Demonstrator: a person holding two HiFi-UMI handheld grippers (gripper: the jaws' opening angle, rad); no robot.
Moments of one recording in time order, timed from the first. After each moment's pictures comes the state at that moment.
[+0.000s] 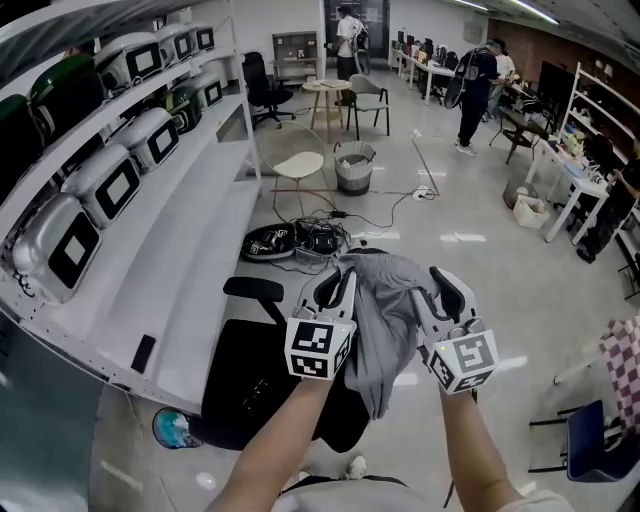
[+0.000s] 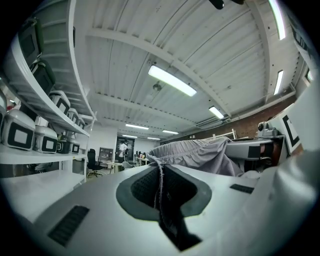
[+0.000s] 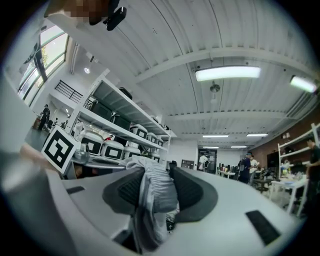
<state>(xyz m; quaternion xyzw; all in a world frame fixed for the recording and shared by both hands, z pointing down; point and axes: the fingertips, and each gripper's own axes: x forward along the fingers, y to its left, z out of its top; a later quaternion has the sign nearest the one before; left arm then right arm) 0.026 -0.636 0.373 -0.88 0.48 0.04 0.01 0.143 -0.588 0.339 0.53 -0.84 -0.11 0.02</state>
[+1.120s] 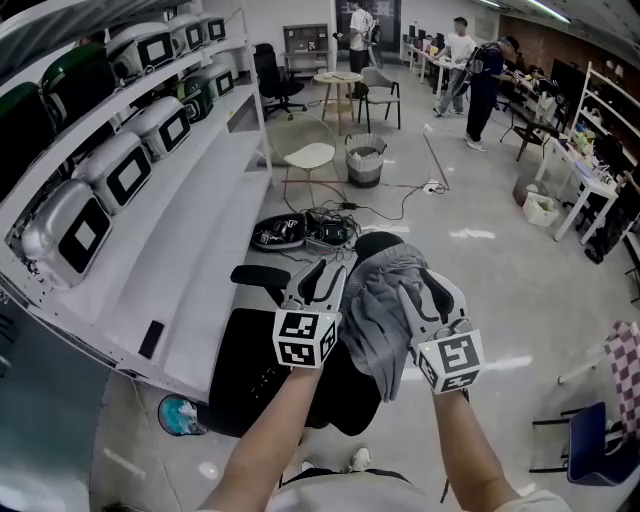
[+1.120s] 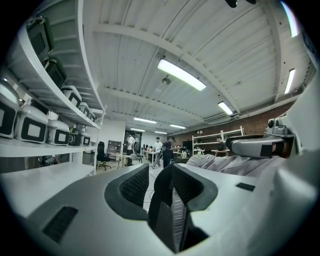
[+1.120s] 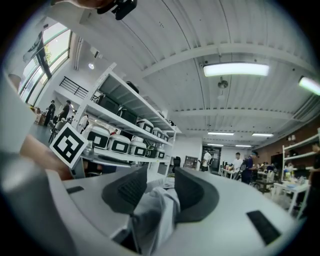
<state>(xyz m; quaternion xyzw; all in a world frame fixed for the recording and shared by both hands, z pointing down) -0.021 -0.634 0.408 -0.86 0.51 0.02 -0.03 0.108 -0.575 0.366 0.51 -0.85 -0.11 0.06</state>
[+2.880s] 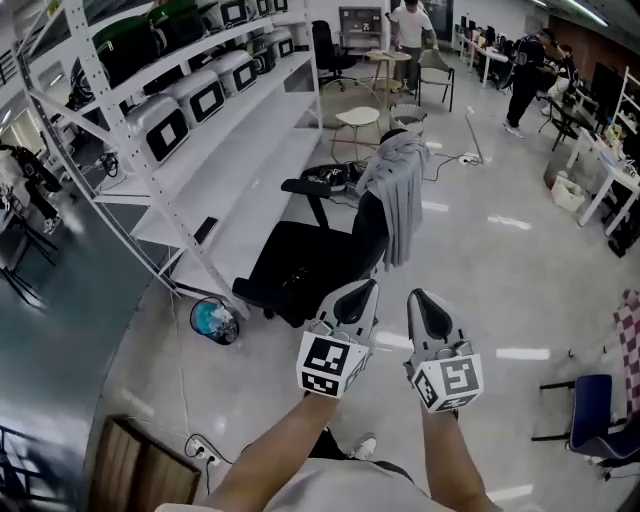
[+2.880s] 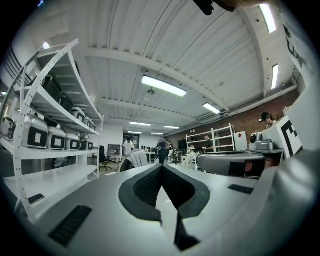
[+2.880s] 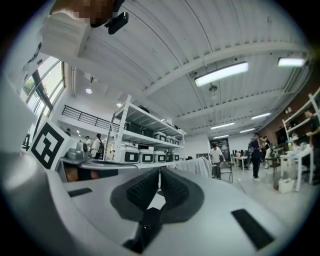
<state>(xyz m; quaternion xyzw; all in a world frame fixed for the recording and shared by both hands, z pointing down) 0.054 -0.184 0.408 -0.86 0.51 0.01 0.00 0.126 -0.169 0.399 0.46 -0.89 -0.03 -0.02</state>
